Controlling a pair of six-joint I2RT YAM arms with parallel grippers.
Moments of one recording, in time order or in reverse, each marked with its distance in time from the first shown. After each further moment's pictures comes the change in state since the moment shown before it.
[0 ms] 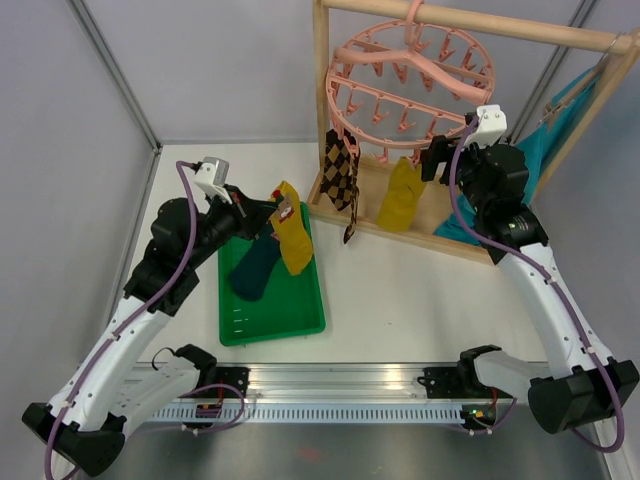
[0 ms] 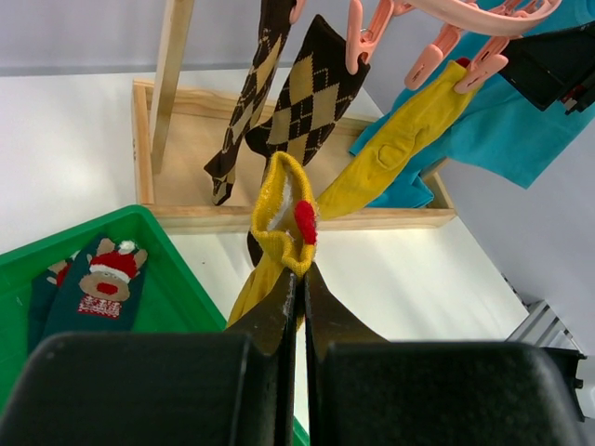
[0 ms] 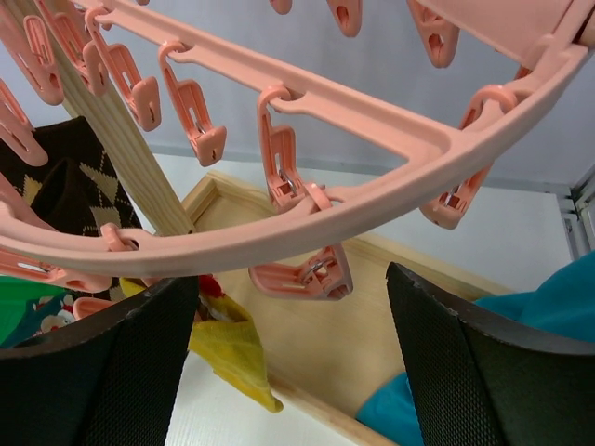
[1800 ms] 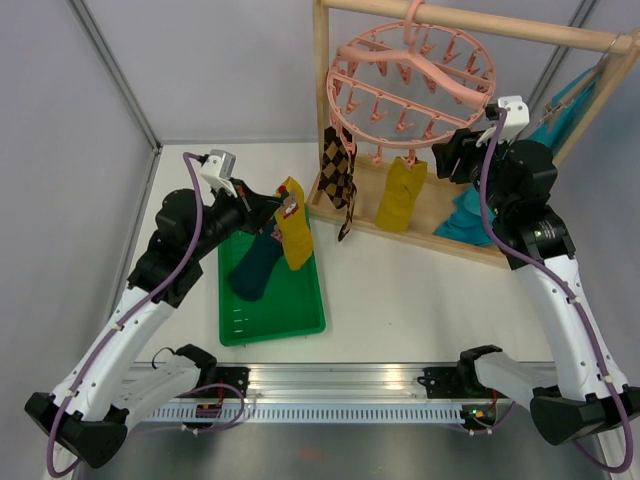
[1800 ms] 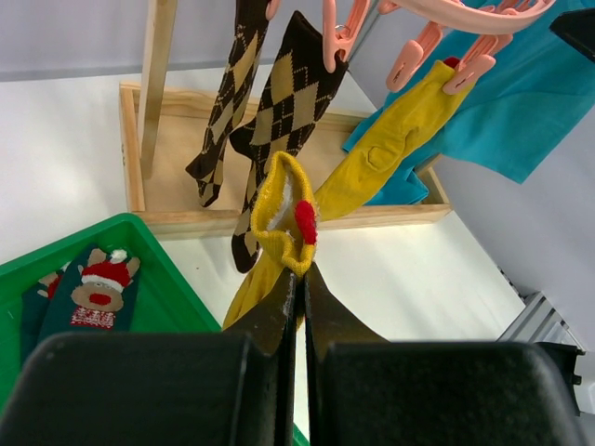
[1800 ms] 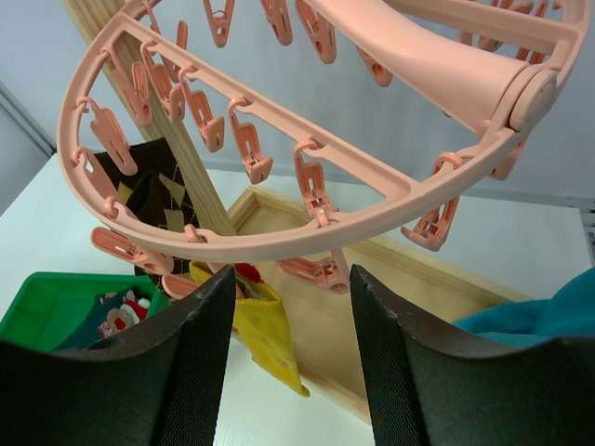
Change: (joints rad) left arm 0.000 0.058 0.043 0.003 0.033 0.014; right arm -0.004 -0.055 0.150 -0.166 -0.066 0.056
